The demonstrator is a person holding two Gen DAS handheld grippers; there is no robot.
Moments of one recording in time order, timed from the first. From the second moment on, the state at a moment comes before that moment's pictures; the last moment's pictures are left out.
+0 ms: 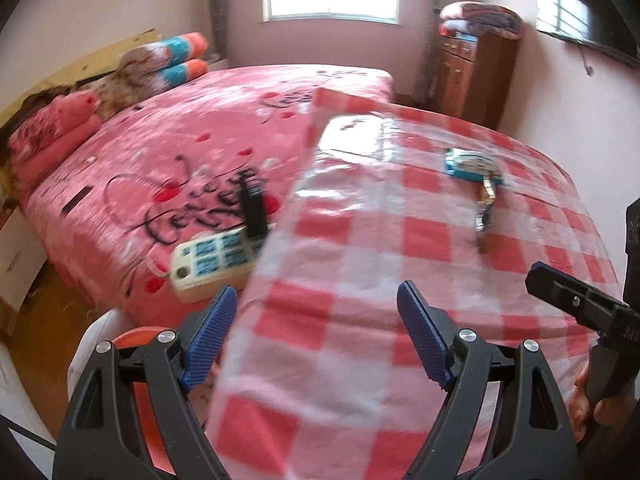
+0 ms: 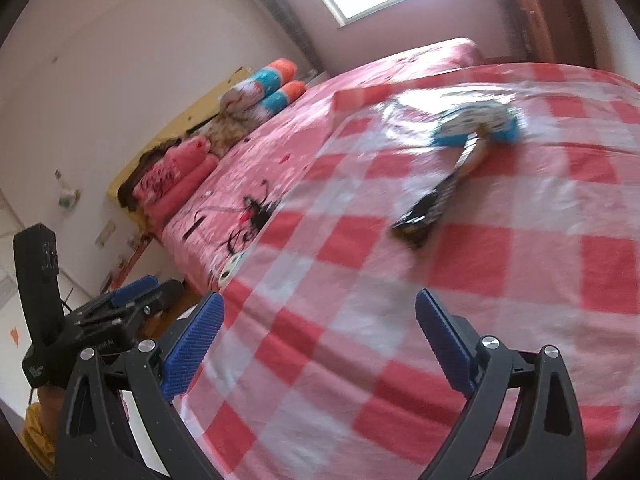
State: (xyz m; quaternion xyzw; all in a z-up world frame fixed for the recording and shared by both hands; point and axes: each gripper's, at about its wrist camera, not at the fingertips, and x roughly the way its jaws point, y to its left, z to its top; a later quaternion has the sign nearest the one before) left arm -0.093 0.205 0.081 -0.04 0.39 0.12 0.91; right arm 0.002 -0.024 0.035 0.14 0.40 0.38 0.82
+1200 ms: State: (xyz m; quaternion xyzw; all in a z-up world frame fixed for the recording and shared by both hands) left arm 0.108 0.051 0.019 0.07 0.45 -0.01 0.89; right arm 0.060 -0.173 0.020 0.21 0.41 0.22 0.86
